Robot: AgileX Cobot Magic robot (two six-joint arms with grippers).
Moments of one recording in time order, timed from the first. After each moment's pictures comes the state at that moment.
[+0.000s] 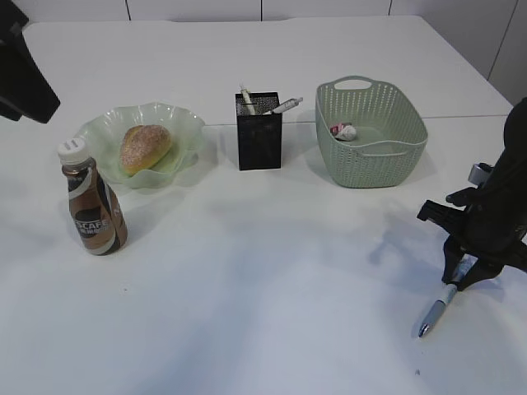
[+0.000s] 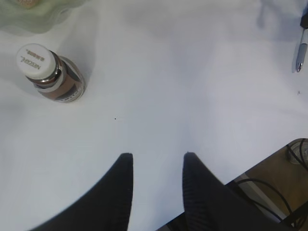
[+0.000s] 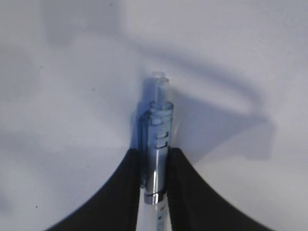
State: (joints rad) left arm -0.35 1.38 -1.44 -0.20 1.25 0.01; right arm 0.00 1.95 -1.08 0.14 0.75 0.66
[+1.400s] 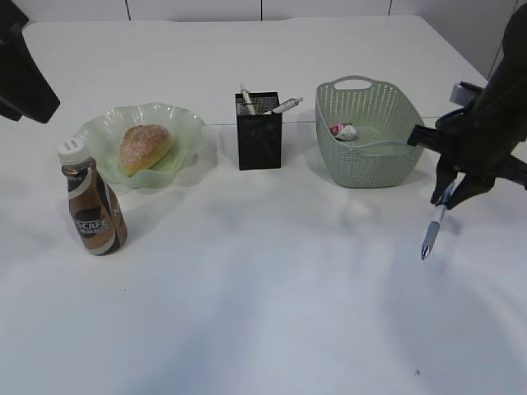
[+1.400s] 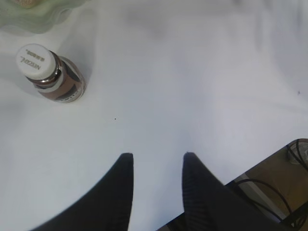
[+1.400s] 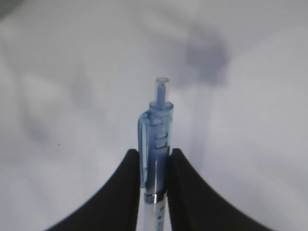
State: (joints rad) left arm -0.35 1.38 -1.44 -0.20 1.25 0.01; right arm 0.00 1.96 -1.42 0.15 0.99 0.48
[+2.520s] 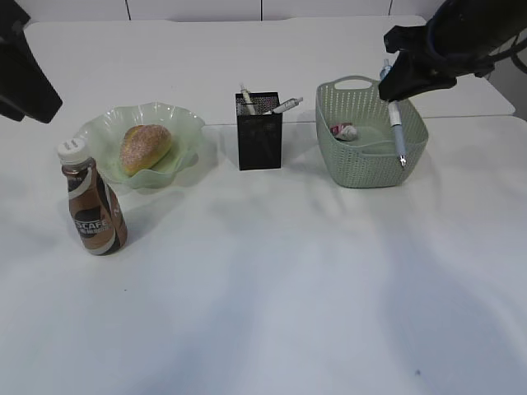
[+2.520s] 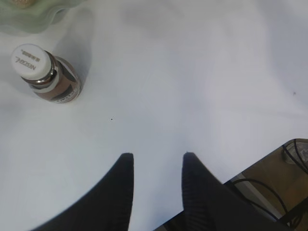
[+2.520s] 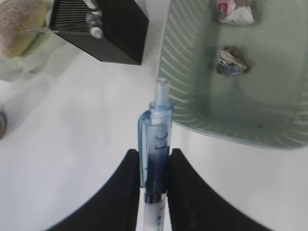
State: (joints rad) left arm -0.35 1.38 -1.44 -0.21 1.25 0.01; right arm 0.00 1.91 -1.67 0.52 0.97 -0.35
